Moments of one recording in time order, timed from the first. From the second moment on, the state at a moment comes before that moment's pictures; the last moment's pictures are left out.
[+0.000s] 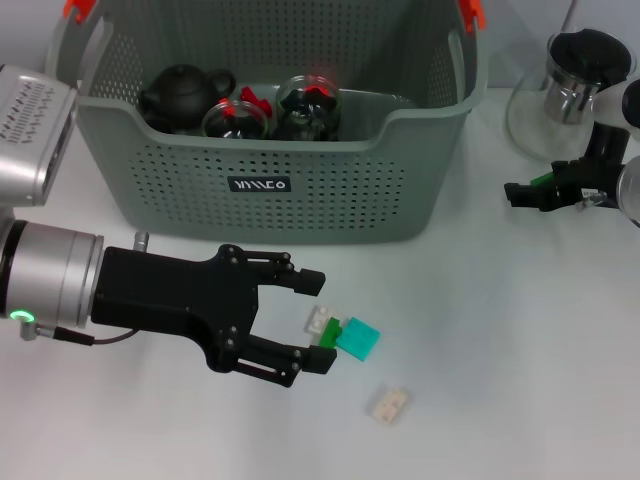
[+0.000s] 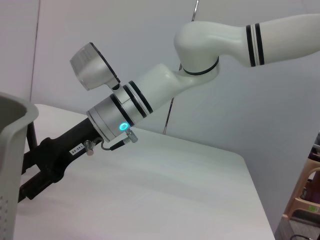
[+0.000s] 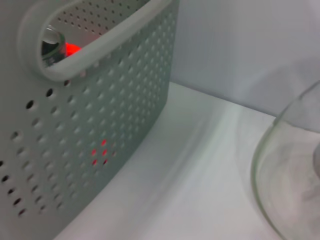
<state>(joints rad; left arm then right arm) -0.46 -2.15 0.86 1.01 2.02 1.85 -1.53 0.75 2.09 -0.86 -0.50 -2.33 -0.61 1.84</state>
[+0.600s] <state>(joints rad) -0.47 -2.15 0.86 1.01 2.02 1.85 -1.54 0.74 2.09 -0.86 -0.49 -2.33 -0.57 1.84</state>
